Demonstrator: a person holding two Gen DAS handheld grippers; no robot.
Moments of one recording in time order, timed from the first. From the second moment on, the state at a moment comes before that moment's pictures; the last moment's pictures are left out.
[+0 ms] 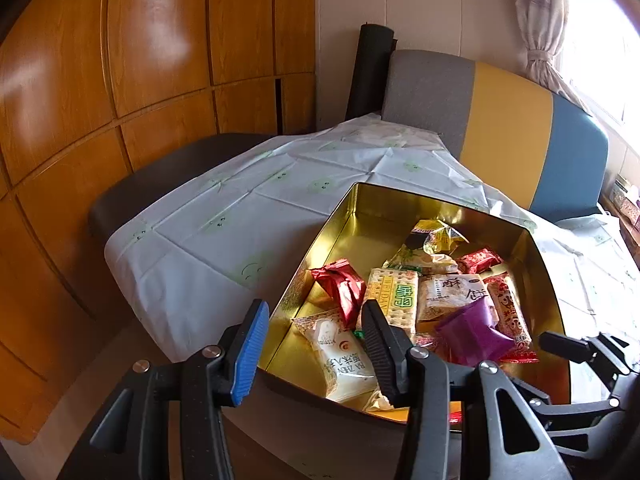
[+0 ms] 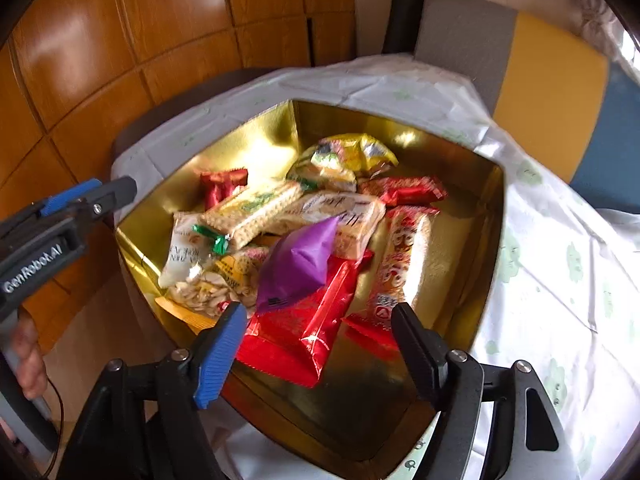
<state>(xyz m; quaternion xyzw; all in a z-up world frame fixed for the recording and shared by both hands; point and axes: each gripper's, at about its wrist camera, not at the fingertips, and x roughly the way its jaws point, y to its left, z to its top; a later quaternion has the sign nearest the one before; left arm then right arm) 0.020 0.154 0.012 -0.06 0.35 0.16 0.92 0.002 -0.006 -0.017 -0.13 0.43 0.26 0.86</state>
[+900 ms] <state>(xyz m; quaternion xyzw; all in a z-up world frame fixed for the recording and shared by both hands) -0.008 0.109 0.019 -0.05 0.32 0.15 0.93 -0.052 -0.056 0.010 -0.06 0.34 0.10 0.93</state>
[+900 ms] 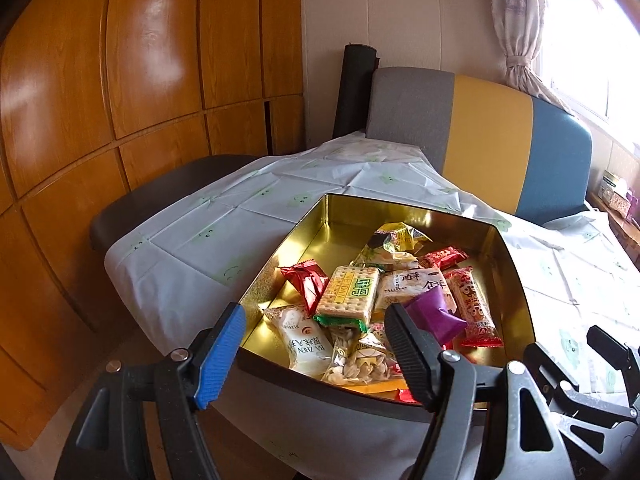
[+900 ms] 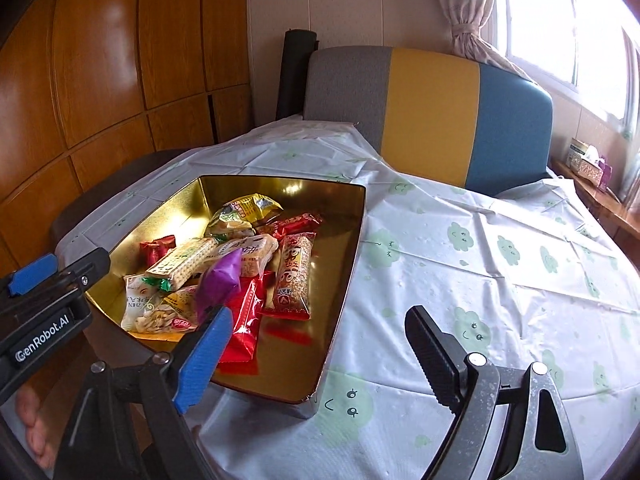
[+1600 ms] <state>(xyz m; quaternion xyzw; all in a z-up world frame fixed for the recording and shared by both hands) -0.007 0.107 0.014 -0.04 0.33 0.15 0.93 -0.053 -0.055 0.004 -0.06 0.34 0.10 0.93</state>
